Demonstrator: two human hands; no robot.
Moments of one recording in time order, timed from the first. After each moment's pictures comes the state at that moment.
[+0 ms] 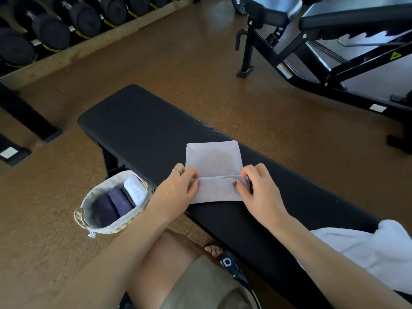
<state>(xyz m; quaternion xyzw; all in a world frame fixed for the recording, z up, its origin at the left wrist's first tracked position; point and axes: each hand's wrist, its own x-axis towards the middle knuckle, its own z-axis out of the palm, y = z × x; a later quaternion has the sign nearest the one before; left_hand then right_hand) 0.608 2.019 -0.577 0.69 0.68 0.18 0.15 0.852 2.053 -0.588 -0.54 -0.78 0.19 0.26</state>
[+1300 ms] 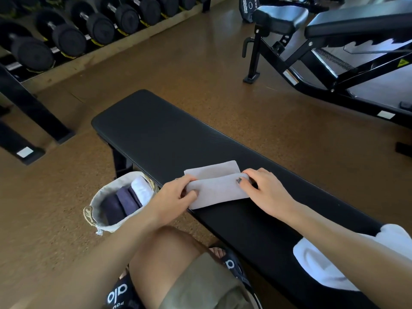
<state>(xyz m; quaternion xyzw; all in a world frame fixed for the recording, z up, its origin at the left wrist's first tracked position) 0.590 1.998 -0.561 0.67 0.64 0.21 0.31 0.861 2.073 -0.569 -0.49 -0.81 0.28 0.17</state>
